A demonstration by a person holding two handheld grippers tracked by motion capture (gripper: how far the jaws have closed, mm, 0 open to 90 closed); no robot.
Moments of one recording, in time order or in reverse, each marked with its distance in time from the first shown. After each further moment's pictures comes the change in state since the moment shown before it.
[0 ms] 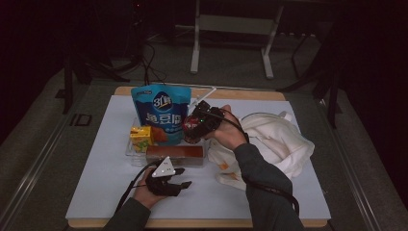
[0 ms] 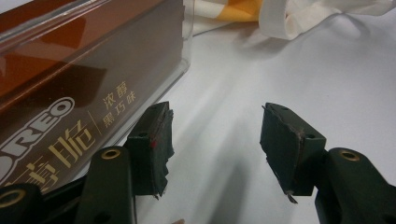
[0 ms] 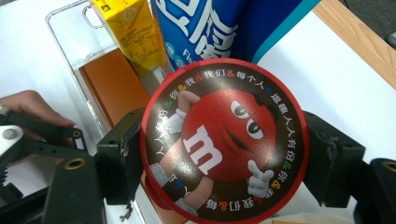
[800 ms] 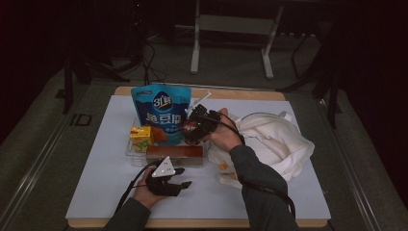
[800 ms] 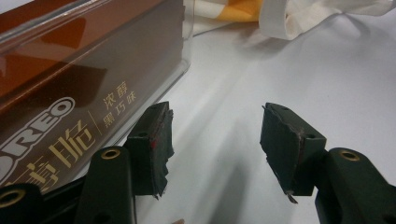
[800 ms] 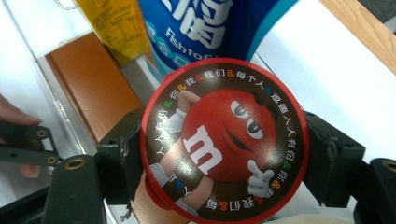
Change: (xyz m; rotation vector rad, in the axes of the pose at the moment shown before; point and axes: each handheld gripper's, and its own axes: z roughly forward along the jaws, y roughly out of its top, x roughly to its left) left arm 0.000 0.000 0.000 -0.001 0.002 0.001; right arm -0.001 -0.006 0.024 0.038 -0.043 -0.003
